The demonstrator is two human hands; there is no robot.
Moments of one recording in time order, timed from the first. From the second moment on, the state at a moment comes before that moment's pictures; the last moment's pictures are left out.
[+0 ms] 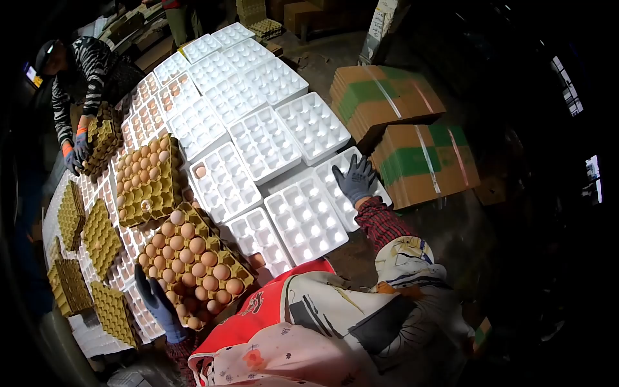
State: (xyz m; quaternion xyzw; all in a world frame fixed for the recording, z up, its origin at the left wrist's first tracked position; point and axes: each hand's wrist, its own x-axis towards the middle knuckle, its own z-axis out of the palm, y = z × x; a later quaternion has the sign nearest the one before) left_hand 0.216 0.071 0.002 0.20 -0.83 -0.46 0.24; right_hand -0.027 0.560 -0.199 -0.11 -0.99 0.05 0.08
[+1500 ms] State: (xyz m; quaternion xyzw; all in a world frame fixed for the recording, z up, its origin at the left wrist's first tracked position) left_hand 0.323 0.107 -0.012 0.31 -0.55 -0.73 0.26; right_hand 0.098 0.323 -0.061 0.23 -0.51 0.69 -0.46
